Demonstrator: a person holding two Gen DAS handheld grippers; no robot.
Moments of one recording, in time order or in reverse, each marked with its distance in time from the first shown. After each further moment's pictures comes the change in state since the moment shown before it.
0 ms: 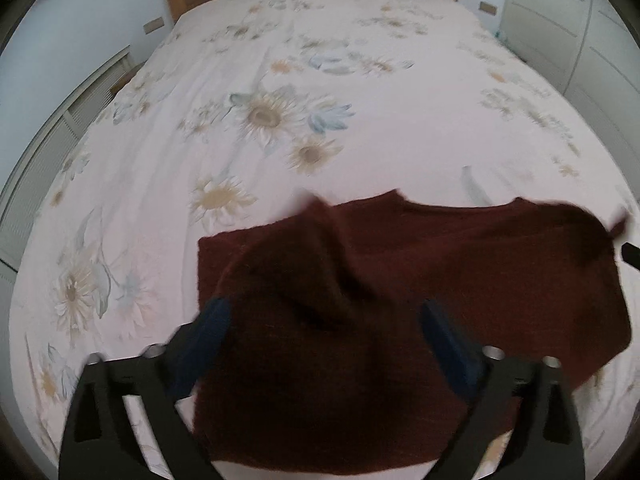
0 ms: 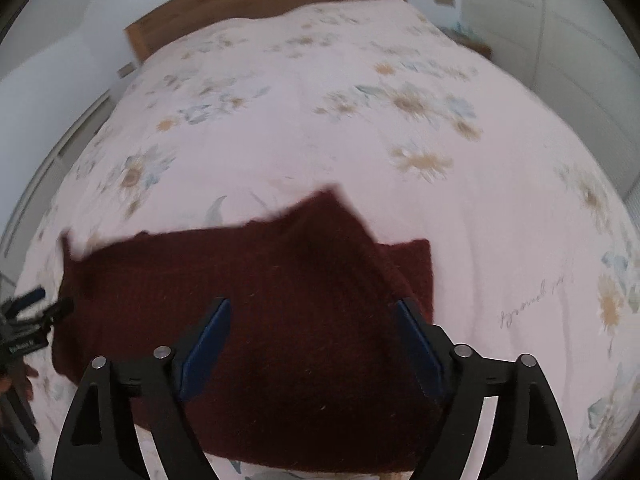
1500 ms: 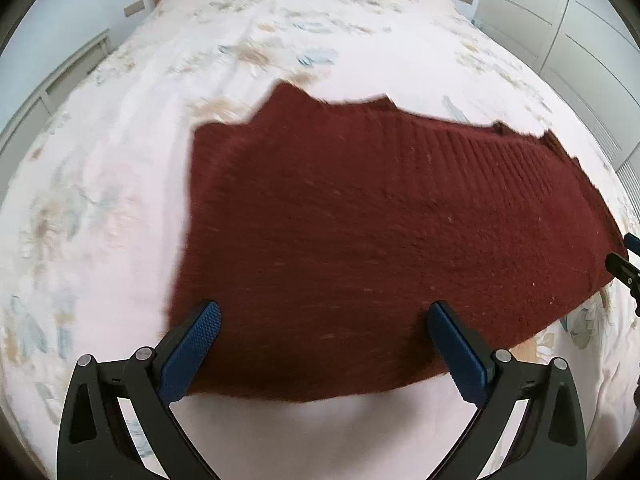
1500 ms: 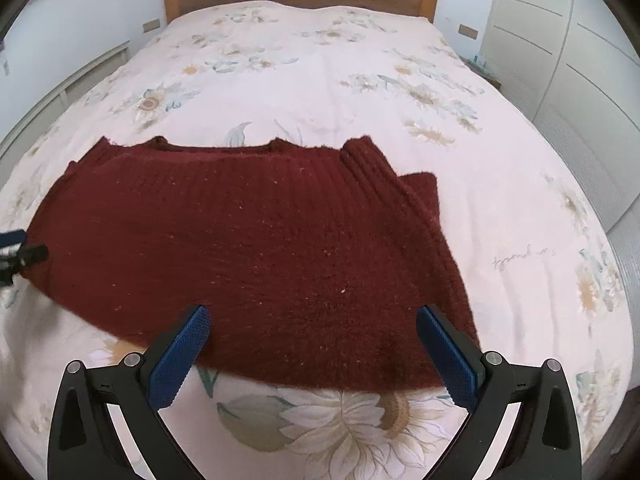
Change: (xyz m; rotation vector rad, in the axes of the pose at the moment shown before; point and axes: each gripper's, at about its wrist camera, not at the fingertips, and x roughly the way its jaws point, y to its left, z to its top) left arm 0.014 0.029 -0.077 0.023 0.025 -0.102; right arm -0.005 0.025 -0.090 -0.175 -0.011 -0.102
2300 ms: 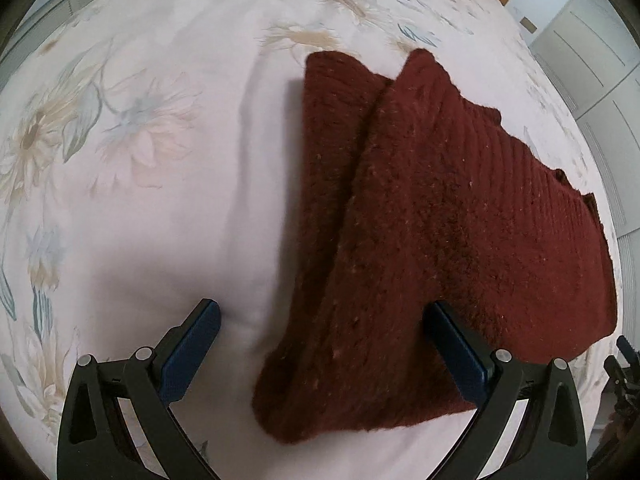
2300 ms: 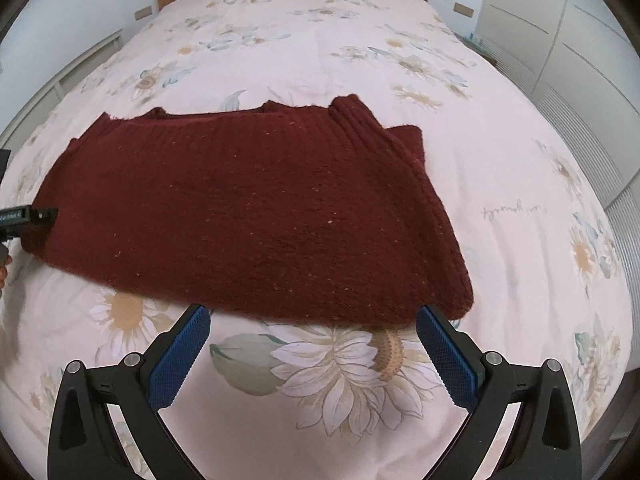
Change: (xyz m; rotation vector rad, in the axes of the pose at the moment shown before) left arm 0.048 0.083 0.005 -0.254 0.163 -0.093; right arm -0.011 -0.007 -0.034 0.039 0.081 0.001
